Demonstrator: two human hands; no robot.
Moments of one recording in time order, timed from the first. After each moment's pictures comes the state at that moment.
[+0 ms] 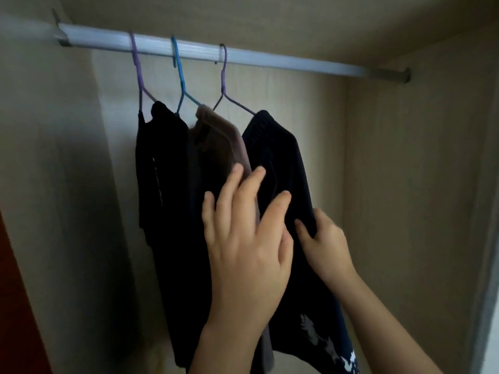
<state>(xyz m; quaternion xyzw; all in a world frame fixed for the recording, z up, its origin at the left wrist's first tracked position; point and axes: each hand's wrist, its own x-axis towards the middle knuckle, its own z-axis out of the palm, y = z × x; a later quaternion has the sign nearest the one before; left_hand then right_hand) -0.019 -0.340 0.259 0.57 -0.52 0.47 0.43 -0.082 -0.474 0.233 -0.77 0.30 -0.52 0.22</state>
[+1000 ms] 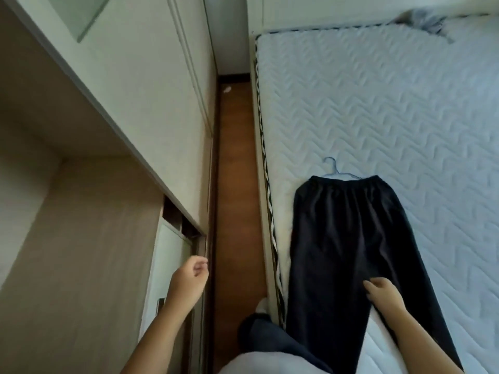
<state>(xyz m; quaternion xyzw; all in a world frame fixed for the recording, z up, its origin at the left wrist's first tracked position) -0.259 -0.395 -0.139 0.61 -0.66 -0.43 0.04 -0.574 -0.169 -0.219 -0.03 0.90 -0.20 0.38</state>
